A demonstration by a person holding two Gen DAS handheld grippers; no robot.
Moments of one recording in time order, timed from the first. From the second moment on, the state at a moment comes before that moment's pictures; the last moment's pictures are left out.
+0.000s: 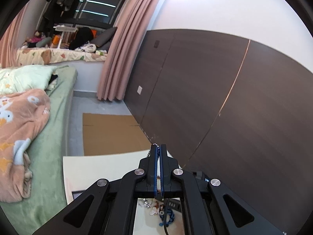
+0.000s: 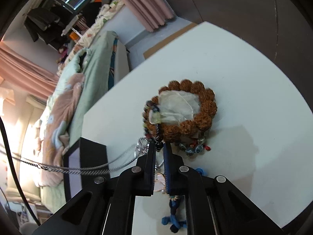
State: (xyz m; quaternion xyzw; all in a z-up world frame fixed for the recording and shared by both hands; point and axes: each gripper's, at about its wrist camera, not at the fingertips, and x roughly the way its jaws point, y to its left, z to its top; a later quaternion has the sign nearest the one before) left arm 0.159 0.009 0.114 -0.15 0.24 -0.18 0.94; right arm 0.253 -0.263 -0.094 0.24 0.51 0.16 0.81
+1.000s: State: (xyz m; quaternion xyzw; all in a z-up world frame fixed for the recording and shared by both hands) left arm 0.148 0.102 0.135 -0.24 0.21 -0.15 0.94; right arm 0.207 -0.222 -0.010 0.25 0.40 0.31 0.82
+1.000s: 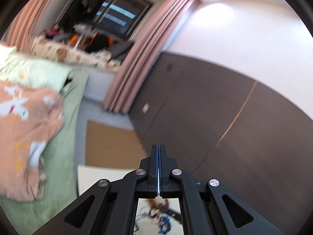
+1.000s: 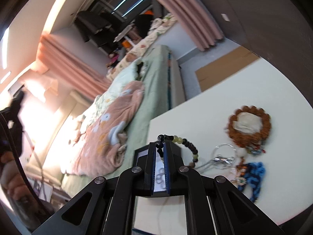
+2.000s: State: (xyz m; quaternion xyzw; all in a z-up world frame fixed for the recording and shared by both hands) left arm 0.192 0.097 0.032 -0.24 0.37 -0.06 0.90; right arm 0.274 -0.197 -0.089 0.05 0.57 0.21 0.79
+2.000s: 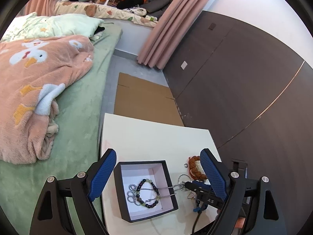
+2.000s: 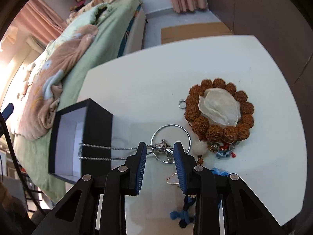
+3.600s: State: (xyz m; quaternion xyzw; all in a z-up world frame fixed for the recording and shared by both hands) left arm 0.193 0.112 0.018 -0.26 0.39 -0.04 0.89; right arm 0.235 -0.166 -0.007 0.21 0.40 0.38 0.80
